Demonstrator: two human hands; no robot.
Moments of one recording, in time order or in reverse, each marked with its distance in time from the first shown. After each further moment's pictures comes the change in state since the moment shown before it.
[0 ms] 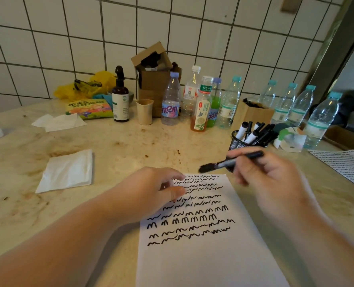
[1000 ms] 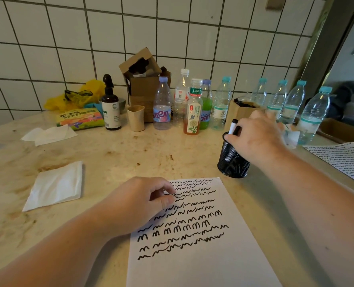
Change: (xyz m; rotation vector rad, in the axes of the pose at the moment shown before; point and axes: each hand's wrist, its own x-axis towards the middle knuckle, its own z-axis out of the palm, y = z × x) left_hand 0.004 -0.005 0.004 0.054 0.033 -0.018; right_hand 0.118 0.027 -0.021 -1.244 0.053 0.140
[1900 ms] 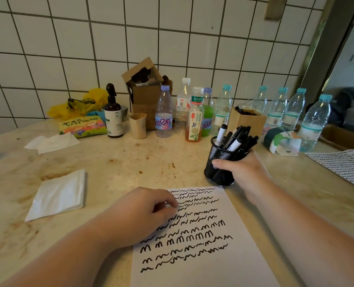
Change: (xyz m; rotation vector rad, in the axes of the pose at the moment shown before) left_hand 0.001 0.001 -0.004 0.029 -0.067 -0.022; right_hand -0.028 -0.007 0.061 1.237 -0.231 0.393
